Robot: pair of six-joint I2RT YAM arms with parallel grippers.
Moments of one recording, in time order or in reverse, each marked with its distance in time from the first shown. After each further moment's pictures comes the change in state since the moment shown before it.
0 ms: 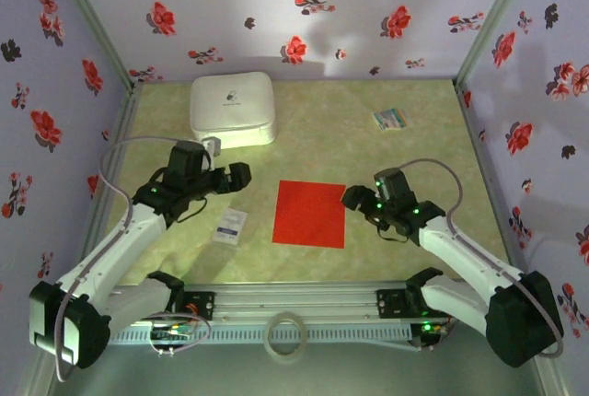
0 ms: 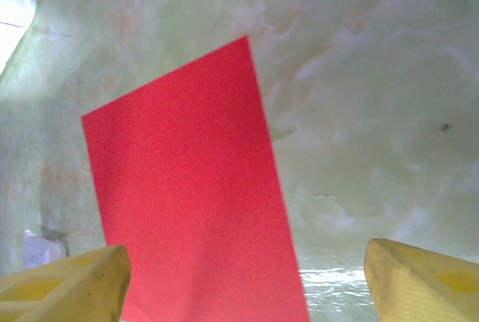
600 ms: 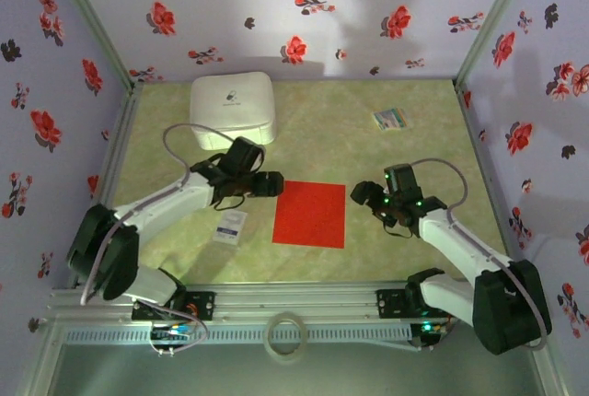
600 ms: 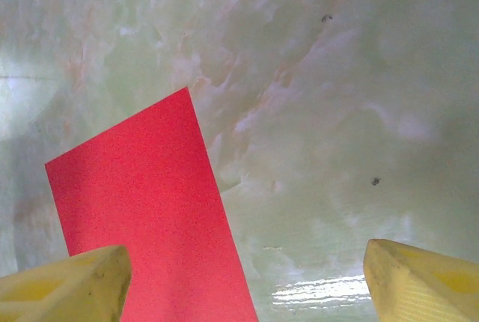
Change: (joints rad) left arm -0.229 0.450 0.202 -0.021 -0.097 -0.064; right arm -0.147 0.098 -0.002 0.049 -0.050 -0.066
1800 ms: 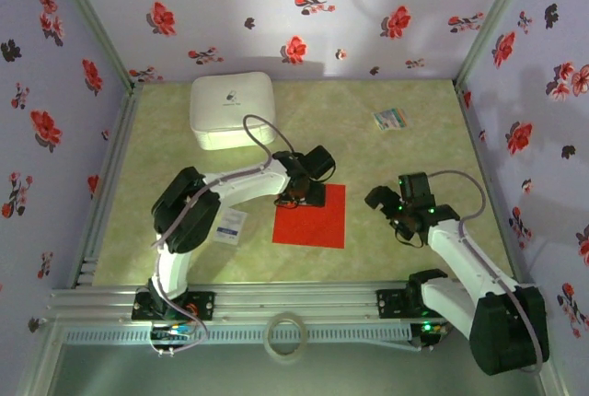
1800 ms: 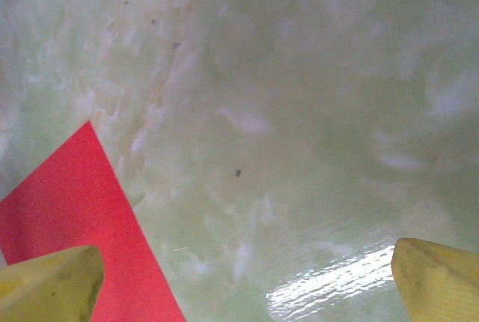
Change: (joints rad) left arm -0.274 0.505 0.489 -0.306 -0.164 -0.237; right arm -0.114 -0.130 -0.045 -0.166 0.067 0.036
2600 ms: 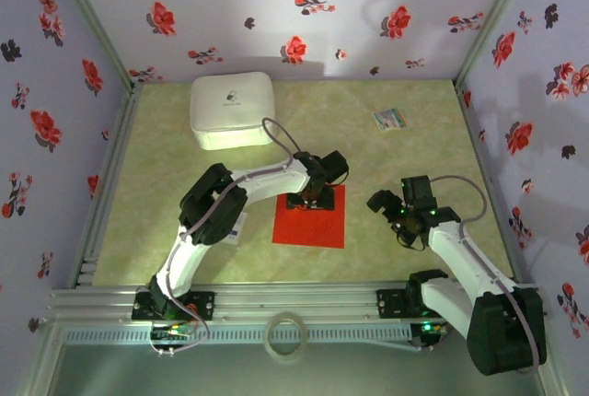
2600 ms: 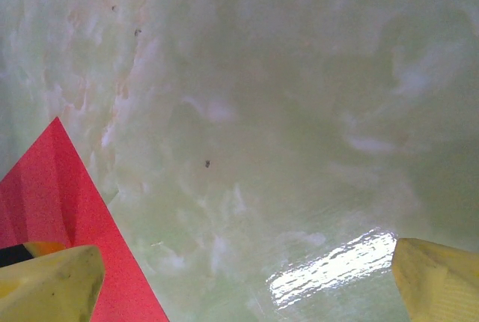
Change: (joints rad) left arm -0.027 0.188 0.178 -0.115 -0.006 -0.093; right arm -0.027 -0.003 -0.021 -0.018 -0.027 0.002
